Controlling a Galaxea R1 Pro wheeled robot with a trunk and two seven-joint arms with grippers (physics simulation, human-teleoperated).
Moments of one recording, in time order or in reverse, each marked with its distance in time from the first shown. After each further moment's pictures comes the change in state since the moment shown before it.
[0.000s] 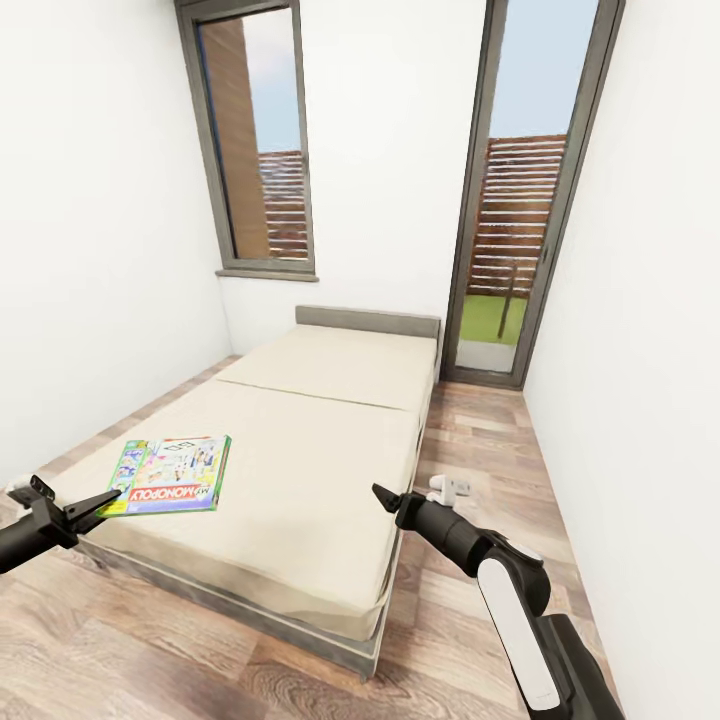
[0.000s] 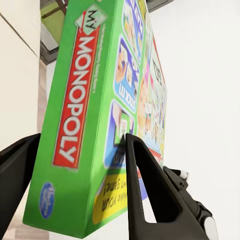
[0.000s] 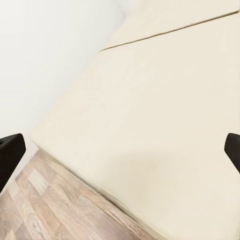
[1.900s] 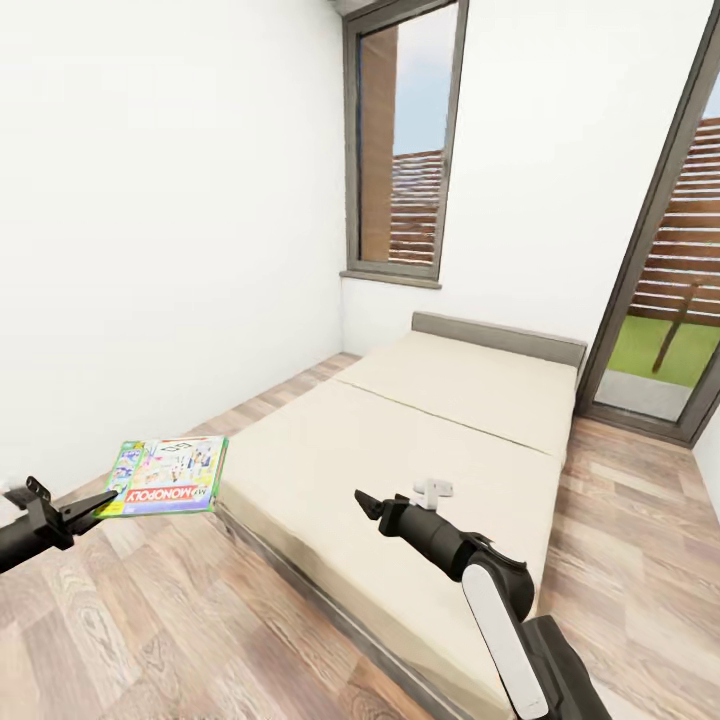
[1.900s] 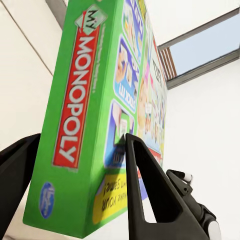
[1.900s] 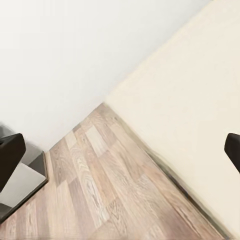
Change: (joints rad) left arm 0.003 0.010 0.000 0.003 0.000 0.000 0.000; right arm 0.000 0.001 0.081 0.001 0.002 -0.014 -0.008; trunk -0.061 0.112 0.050
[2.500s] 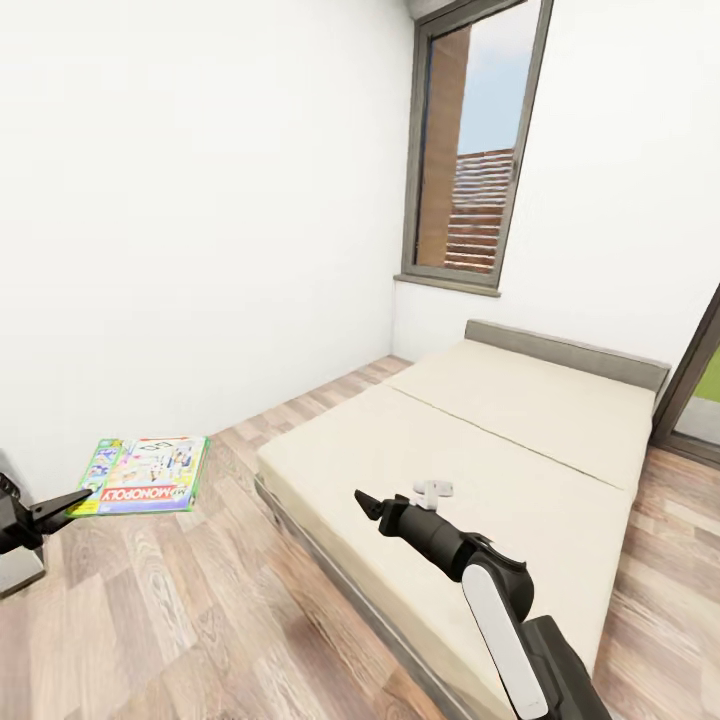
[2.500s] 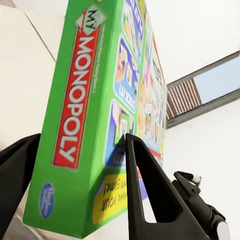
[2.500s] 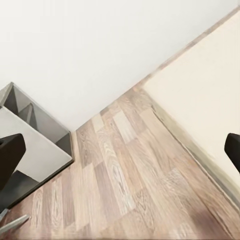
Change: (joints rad) left arm -0.001 0.074 -0.001 0.000 -0.004 0.007 0.000; right arm 0.000 0.000 0.000 0.001 0.000 0.000 0.000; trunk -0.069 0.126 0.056
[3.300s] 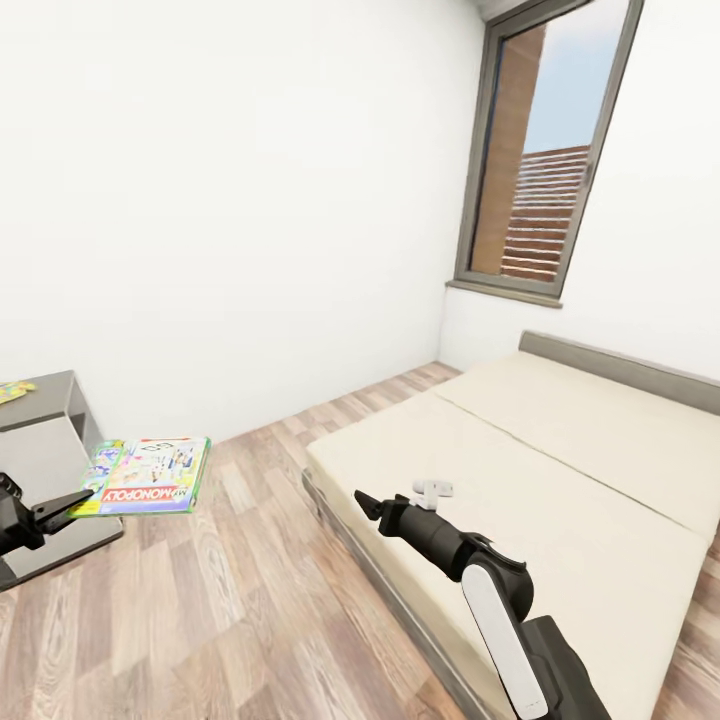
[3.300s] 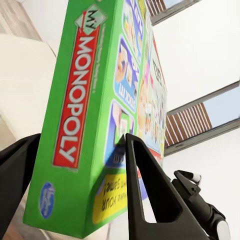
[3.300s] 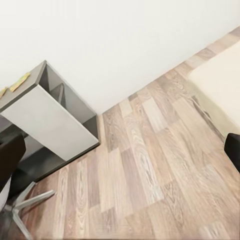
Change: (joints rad) left arm 0.000 -0.001 -0.008 0.000 0.002 0.000 0.000; right arm 0.000 0.000 0.001 0.000 0.004 -0.001 0.000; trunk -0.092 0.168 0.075
